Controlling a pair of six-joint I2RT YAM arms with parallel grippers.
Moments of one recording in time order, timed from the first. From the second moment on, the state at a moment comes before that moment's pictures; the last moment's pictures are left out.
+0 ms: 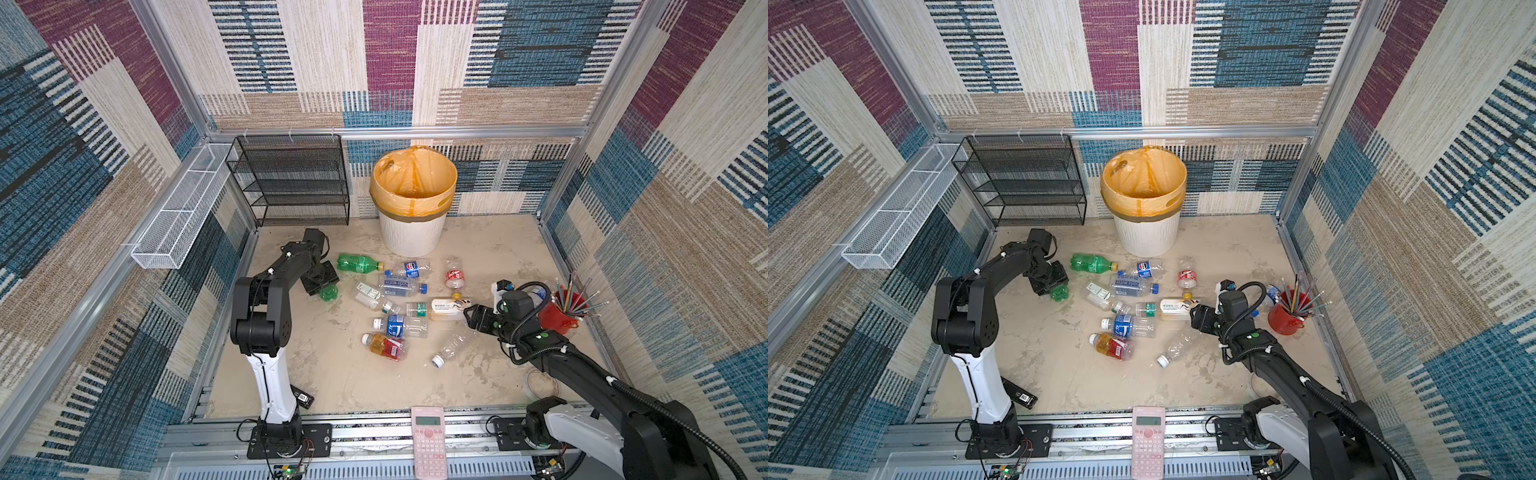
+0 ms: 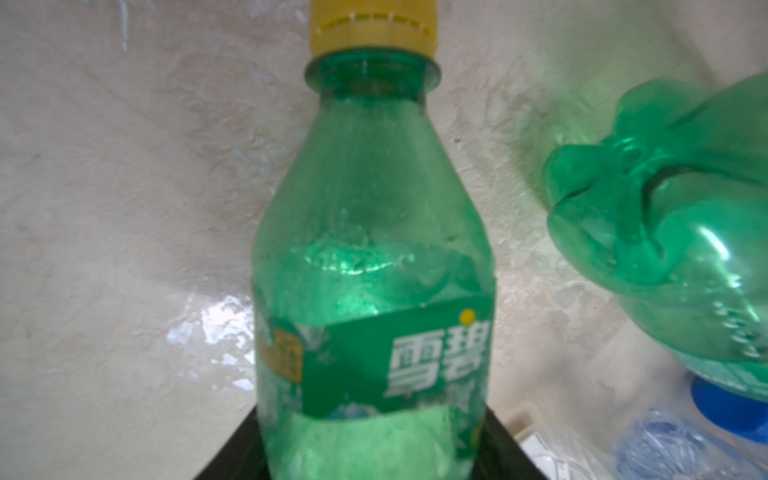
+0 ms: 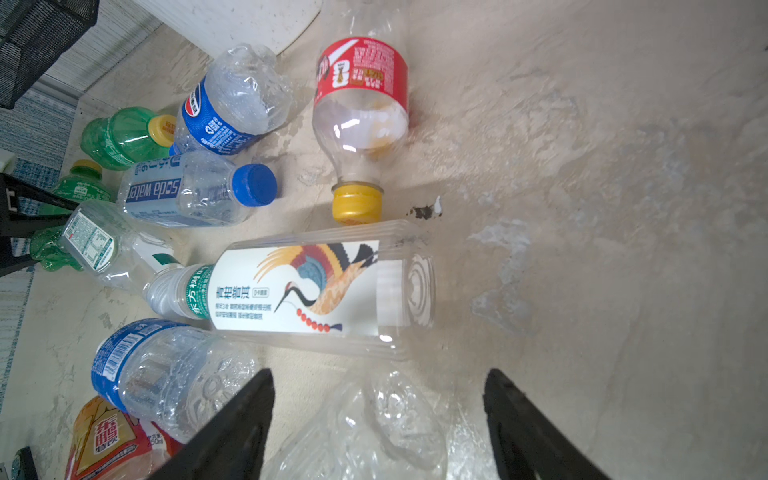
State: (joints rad) left arm -0.09 2.00 1.49 -0.80 0.06 -0.58; right arm 0.29 1.05 0.46 -0.15 -0.12 0.53
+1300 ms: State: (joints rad) left arm -0.35 1.21 0.18 0.90 0.13 -0.29; right arm 0.28 0.95 0.45 -0.05 -0.09 0.50
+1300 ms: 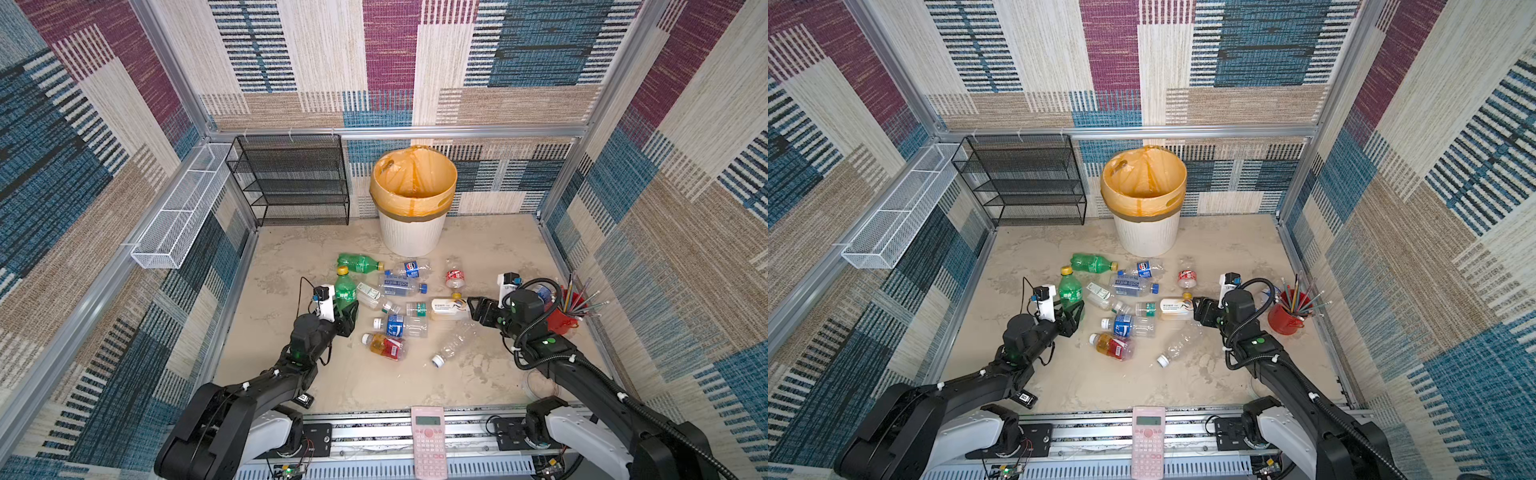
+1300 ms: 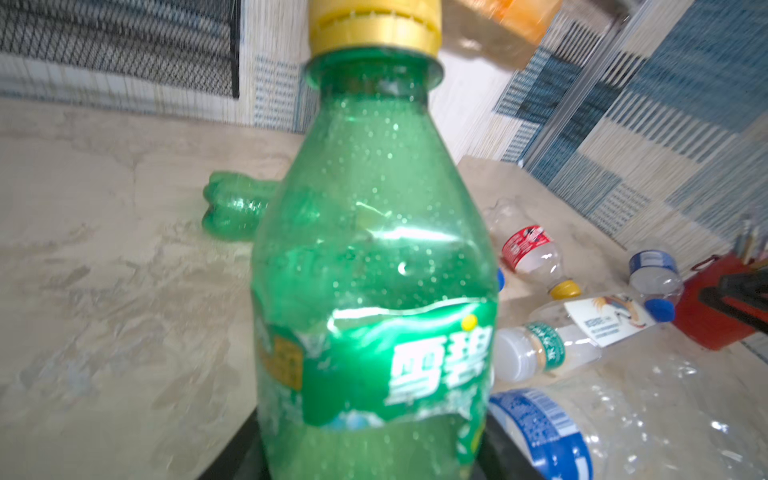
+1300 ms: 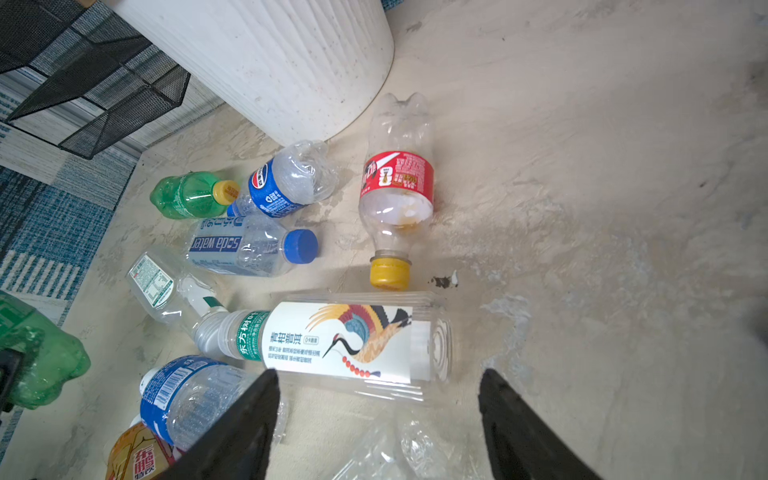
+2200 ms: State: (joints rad) left arm -0.44 1.89 1.75 0.68 0.32 -0.30; right arm 0.28 0.88 0.55 -0.10 -0.06 0.48
